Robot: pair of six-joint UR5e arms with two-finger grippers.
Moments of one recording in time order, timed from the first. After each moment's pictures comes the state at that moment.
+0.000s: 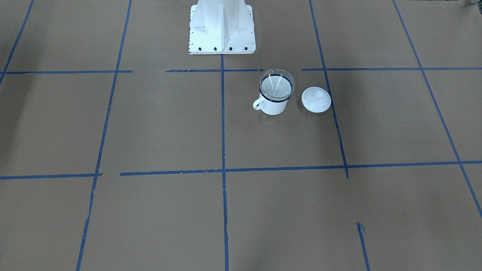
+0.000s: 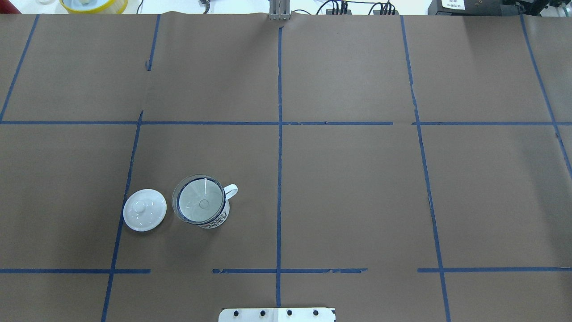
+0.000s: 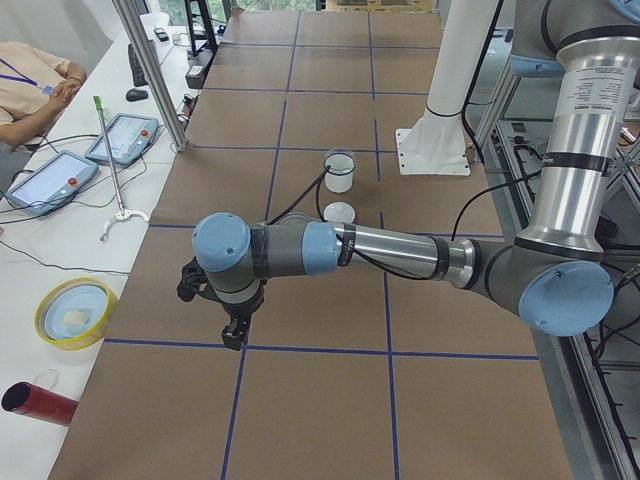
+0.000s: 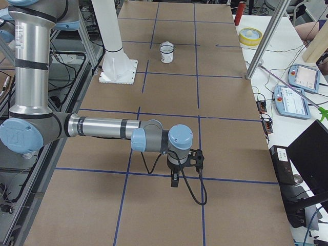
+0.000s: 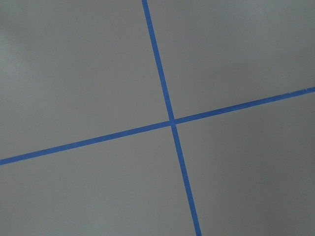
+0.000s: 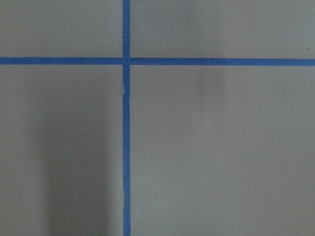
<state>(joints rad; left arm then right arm) -1.70 -1.72 -1.59 -1.34 -2.40 0.38 1.57 -1.68 1.66 -1.57 2.29 0.01</state>
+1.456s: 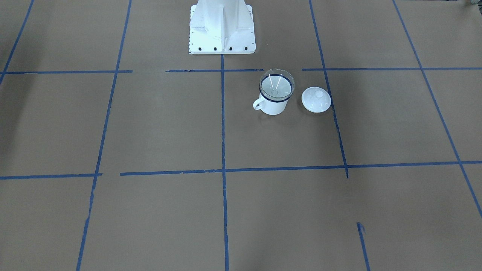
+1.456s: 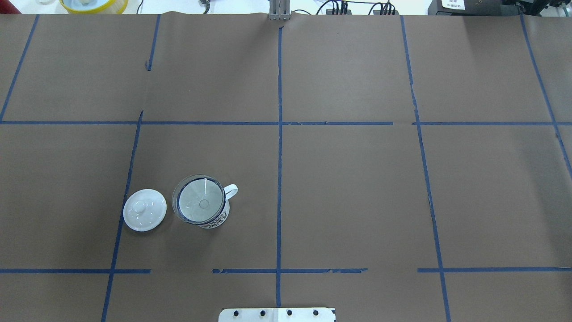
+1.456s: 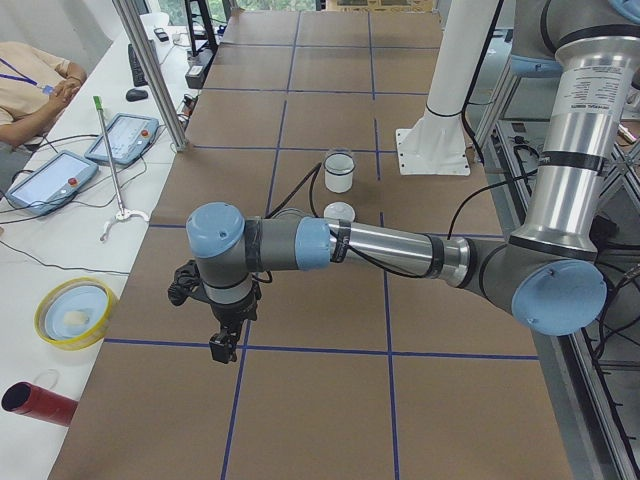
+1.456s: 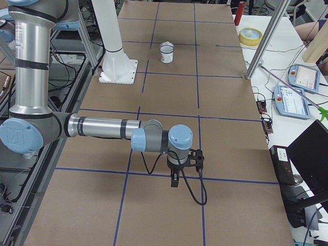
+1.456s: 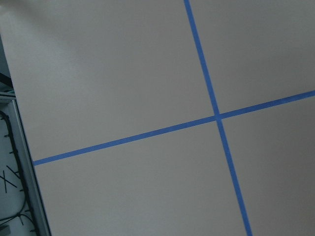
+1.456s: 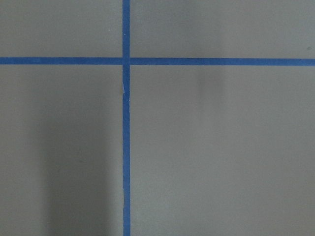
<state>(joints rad) -1.70 -1.72 -1.58 -1.38 -2.23 0.38 1.57 -1.68 1.66 -1.57 2.29 0.01</state>
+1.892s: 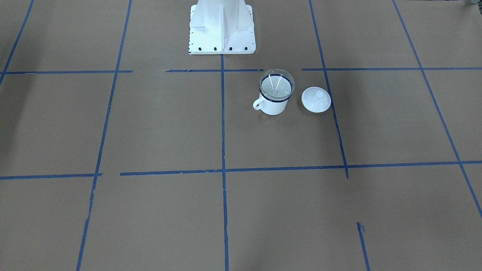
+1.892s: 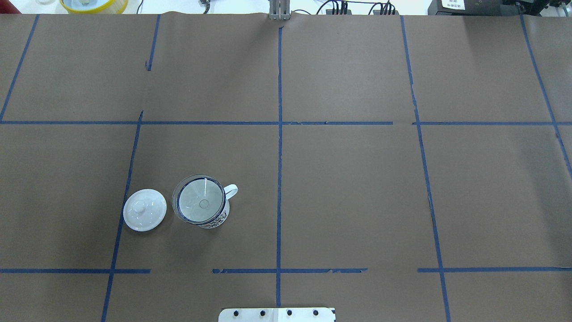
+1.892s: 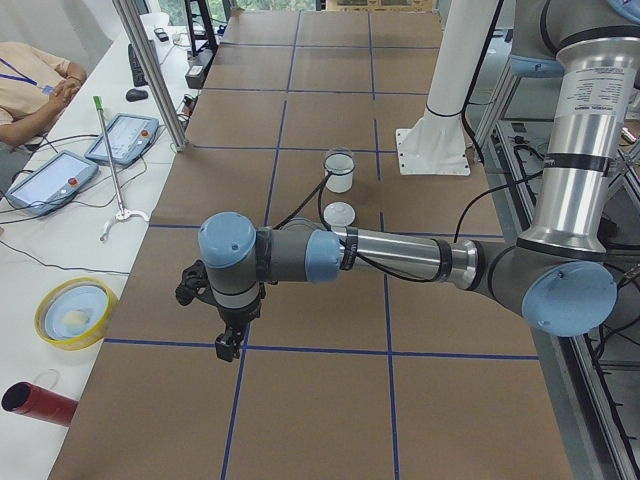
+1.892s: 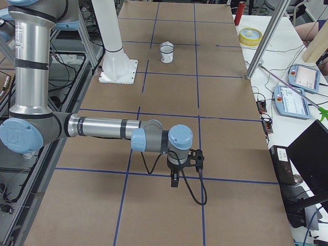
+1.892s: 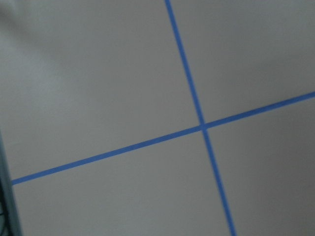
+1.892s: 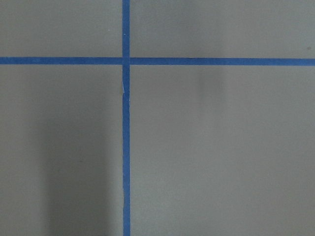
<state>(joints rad) -1.67 -1.66 -1.67 -1.51 -2.39 0.18 1.57 -1.68 1.66 -1.57 2.29 0.01</state>
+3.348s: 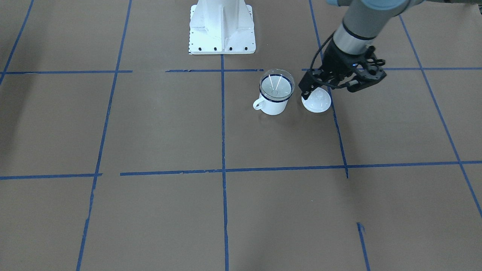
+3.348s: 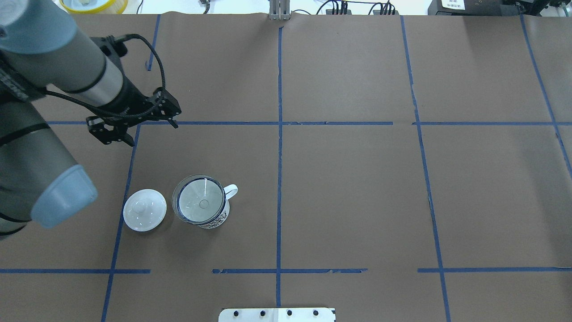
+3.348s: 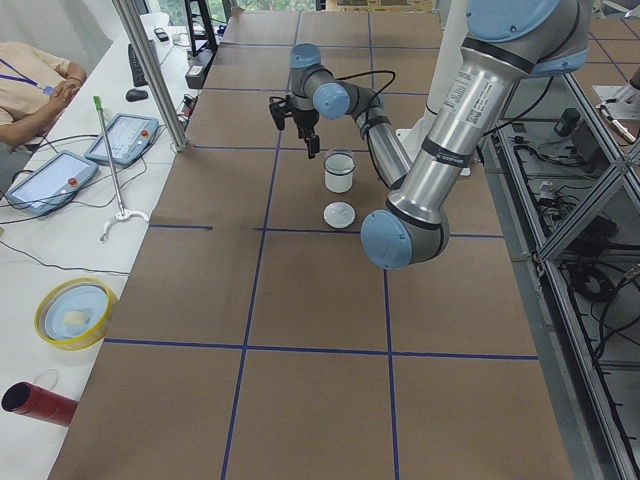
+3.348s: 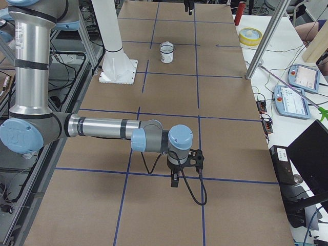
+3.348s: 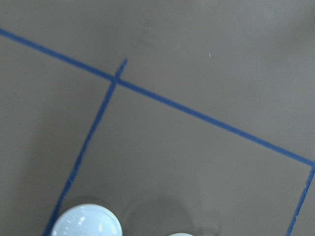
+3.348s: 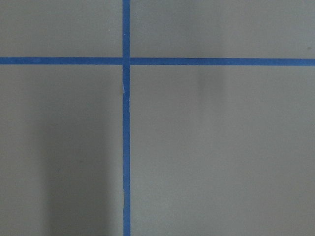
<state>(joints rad) -0.76 -2.09 -2.02 -1.33 -2.09 -1.42 1.57 -1.68 1.66 -1.57 2.29 0.01</state>
